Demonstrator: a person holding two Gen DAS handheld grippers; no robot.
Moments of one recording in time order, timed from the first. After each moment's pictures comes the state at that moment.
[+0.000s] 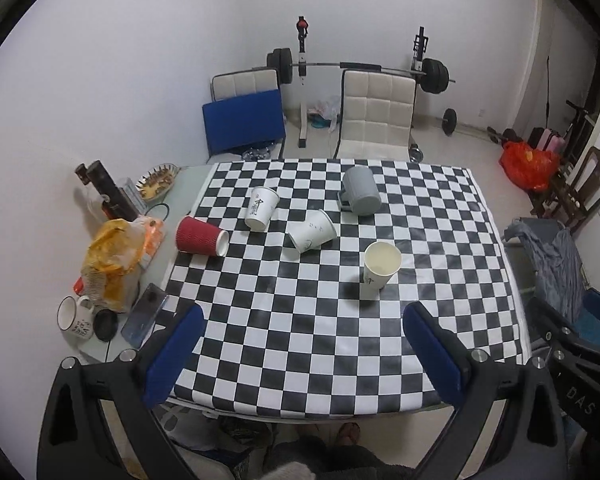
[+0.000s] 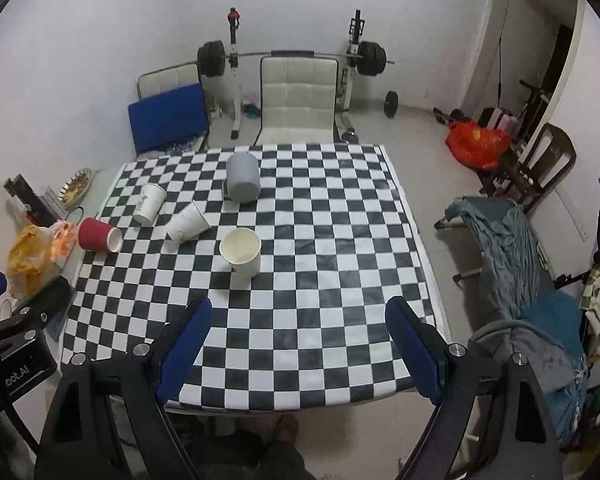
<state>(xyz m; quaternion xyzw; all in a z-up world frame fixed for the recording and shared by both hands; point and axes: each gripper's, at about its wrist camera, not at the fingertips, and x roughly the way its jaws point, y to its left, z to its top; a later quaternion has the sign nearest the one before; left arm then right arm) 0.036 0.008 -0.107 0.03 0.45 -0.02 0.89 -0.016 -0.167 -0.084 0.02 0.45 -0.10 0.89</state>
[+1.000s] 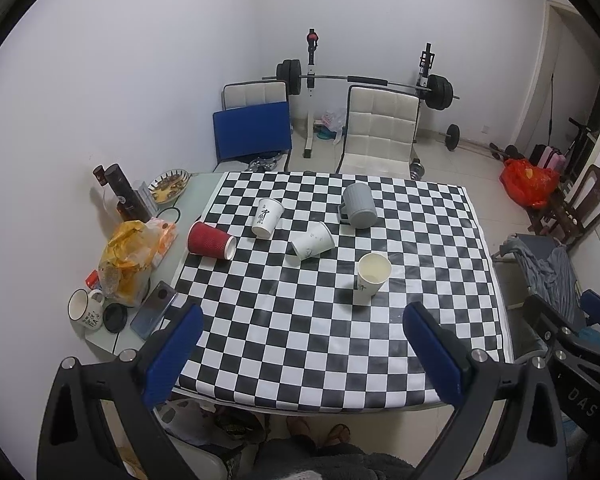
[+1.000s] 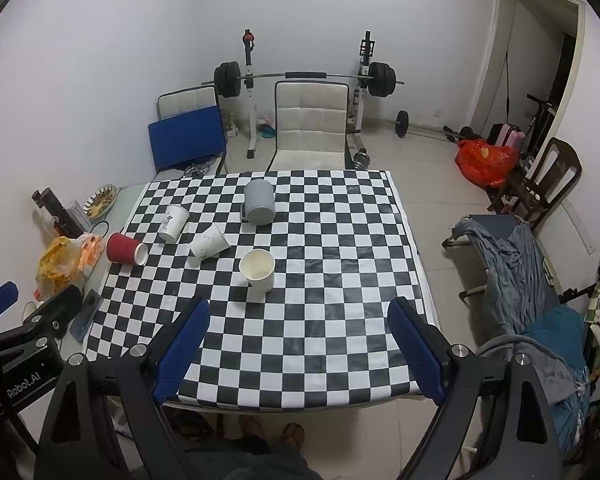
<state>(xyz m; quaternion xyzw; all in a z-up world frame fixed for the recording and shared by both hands) 0.008 0.004 -0.069 0.01 0.43 0.00 0.90 -0.045 -0.169 -0.025 0.03 0.43 -0.07 0.90</state>
